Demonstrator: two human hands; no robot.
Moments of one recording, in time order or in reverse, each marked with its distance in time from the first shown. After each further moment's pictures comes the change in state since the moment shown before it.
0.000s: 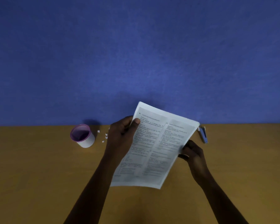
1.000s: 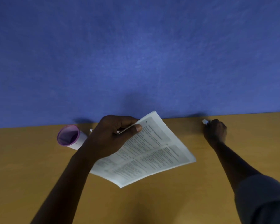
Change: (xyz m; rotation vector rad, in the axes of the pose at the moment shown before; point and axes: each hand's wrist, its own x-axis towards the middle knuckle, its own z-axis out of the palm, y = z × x) left_hand 0.061 -0.001 -0.001 0.374 -0.477 0.140; right_hand 0.178 0.068 -0.107 -1.020 0.512 0.136
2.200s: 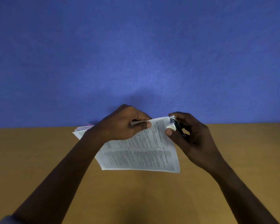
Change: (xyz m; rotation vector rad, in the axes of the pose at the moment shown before) left_hand -0.060 0.061 -0.053 0.279 -0.086 0.339; right_hand -0.274 -0.160 -0.217 0.819 -0.439 -0.710
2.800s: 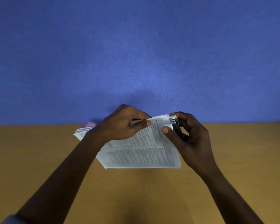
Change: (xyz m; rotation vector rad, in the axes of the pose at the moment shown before) left_hand -0.017 0.007 0.004 -0.020 0.061 -0.029; right_hand -0.021 -0.011 0.022 0.028 0.210 -0.042
